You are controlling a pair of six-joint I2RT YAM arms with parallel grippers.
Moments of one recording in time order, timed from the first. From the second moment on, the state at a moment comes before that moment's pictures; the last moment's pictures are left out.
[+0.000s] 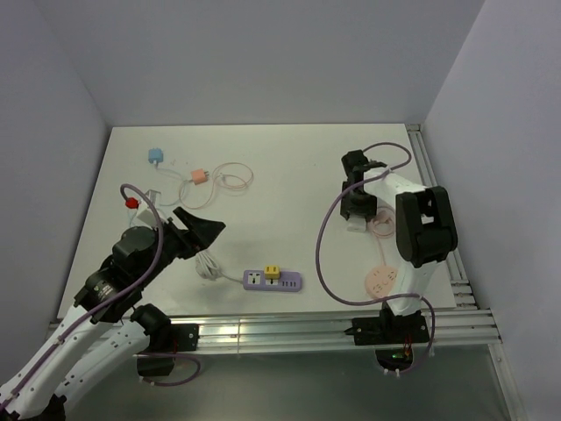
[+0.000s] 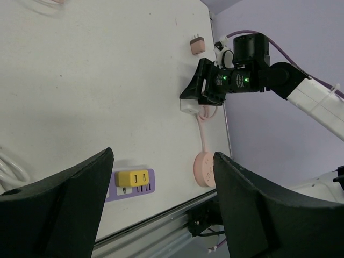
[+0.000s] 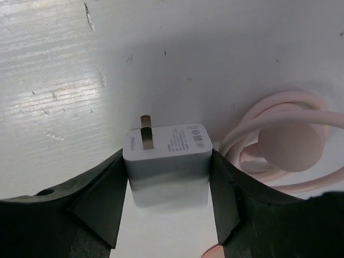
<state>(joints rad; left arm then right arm) -0.66 0.50 0.71 -0.48 -0.11 -0.97 0.20 1.84 1.21 -0.71 0.23 0.35</state>
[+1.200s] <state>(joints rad) -0.66 0.78 0.83 -0.34 0.24 -0.90 0.87 0.93 0.80 -0.23 -0.52 0.05</state>
